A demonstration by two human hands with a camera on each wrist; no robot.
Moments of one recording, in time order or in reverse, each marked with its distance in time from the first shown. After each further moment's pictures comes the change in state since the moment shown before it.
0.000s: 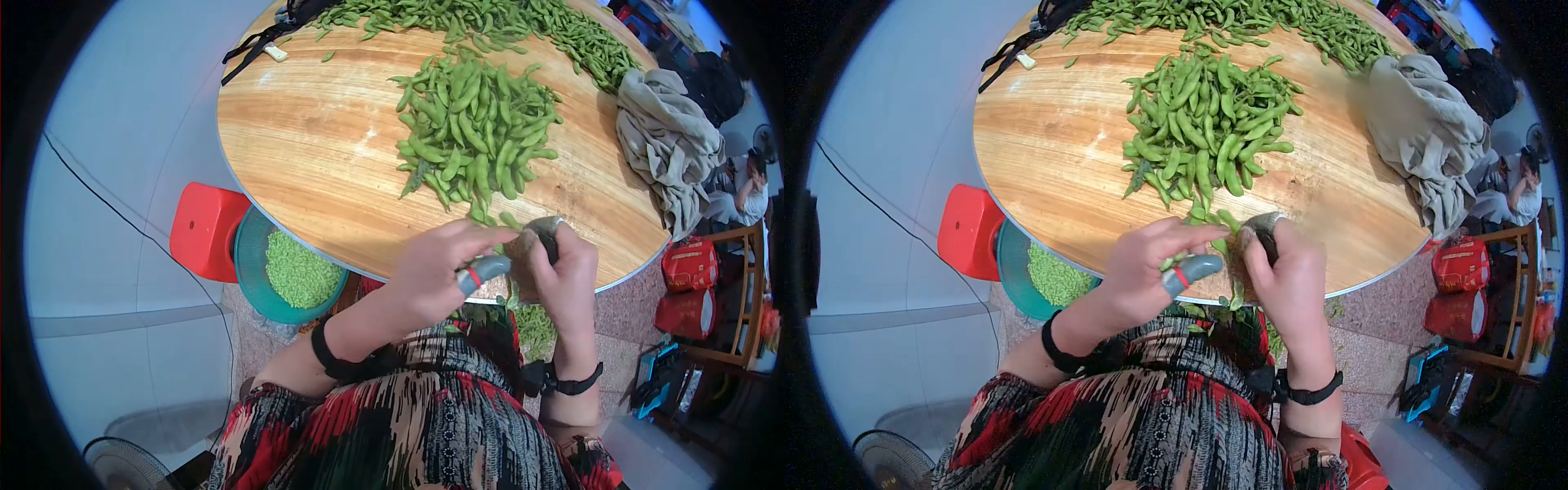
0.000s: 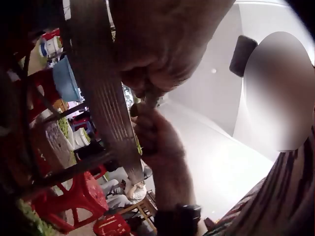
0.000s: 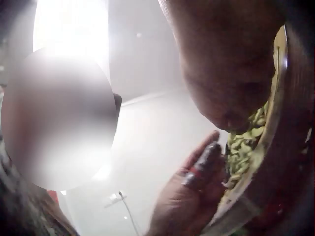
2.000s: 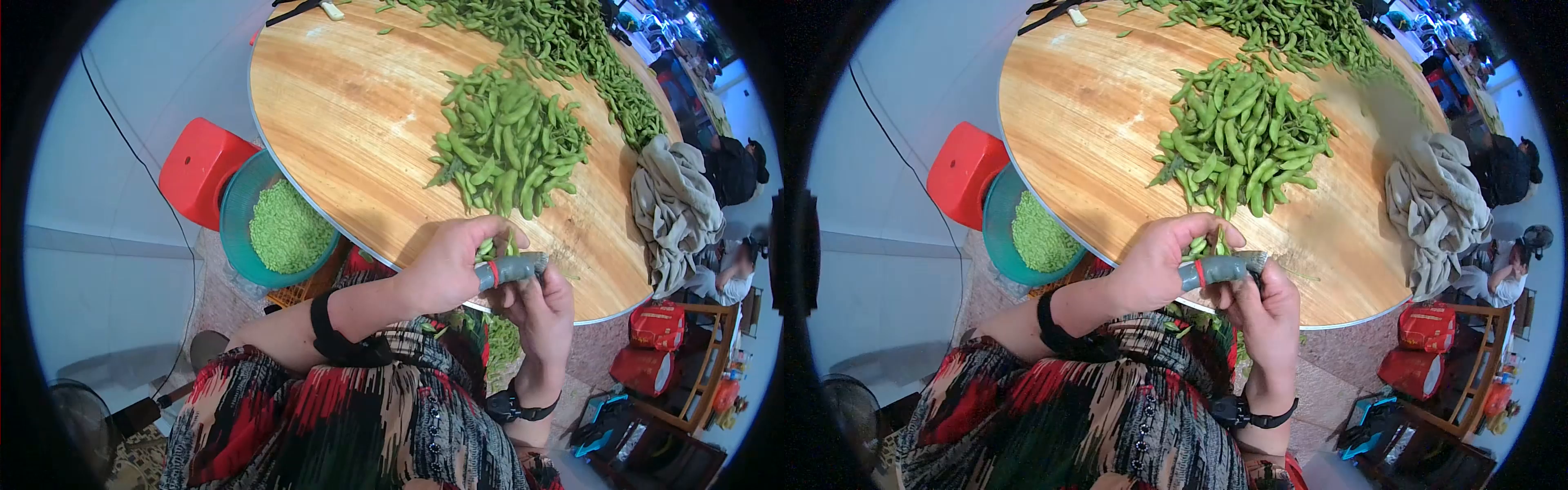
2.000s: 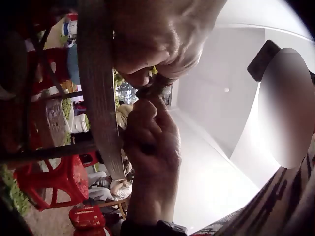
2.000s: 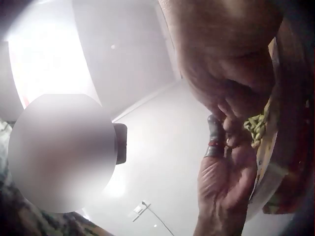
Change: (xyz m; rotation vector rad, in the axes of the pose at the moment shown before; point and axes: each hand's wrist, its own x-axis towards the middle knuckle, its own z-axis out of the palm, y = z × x) left_hand 0.001 0.004 0.006 -0.734 0.003 -0.432; right_hand -0.016 -0.018 0.007 0.789 -0.294 0.407
